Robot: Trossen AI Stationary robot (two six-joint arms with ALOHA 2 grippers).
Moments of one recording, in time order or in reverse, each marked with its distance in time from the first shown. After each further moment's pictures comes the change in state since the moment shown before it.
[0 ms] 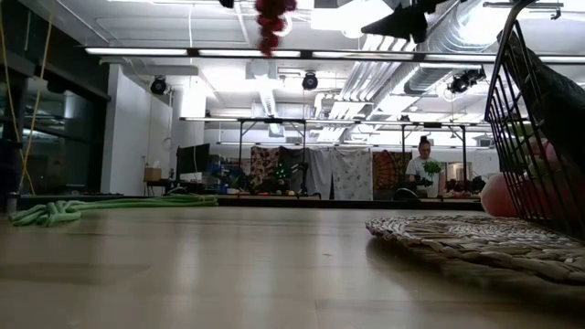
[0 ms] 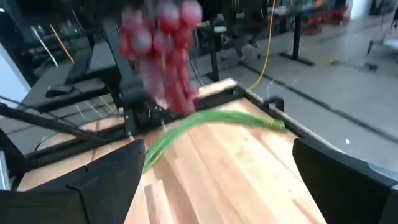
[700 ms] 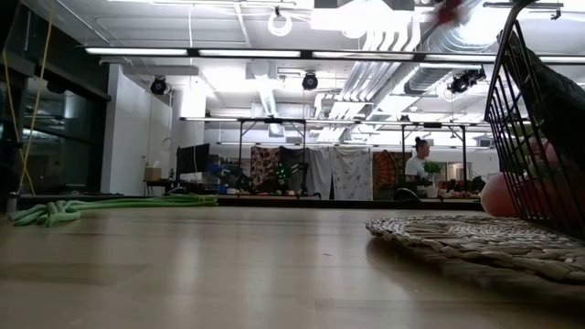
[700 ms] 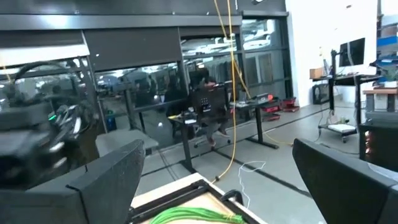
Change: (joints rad) left arm -0.165 0.558 0.372 0.239 0.201 -0.040; right arm 0.000 -0.339 0.000 0.085 0.185 -0.196
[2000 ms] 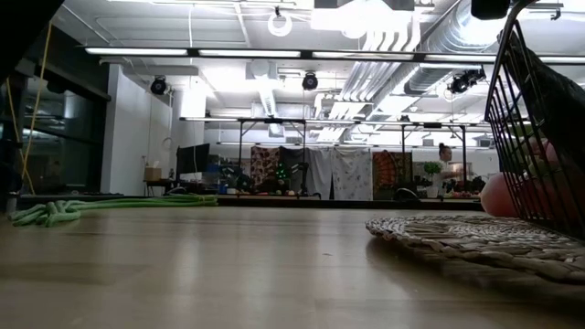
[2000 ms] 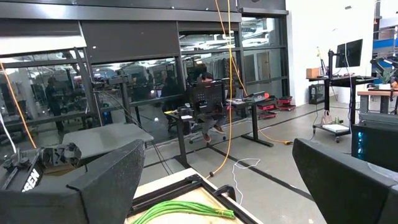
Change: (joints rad) left arm -0.166 0.549 0.439 -0.020 0.203 -0.139; right arm 0.000 -0.031 -0.001 -0.053 0.006 -0.023
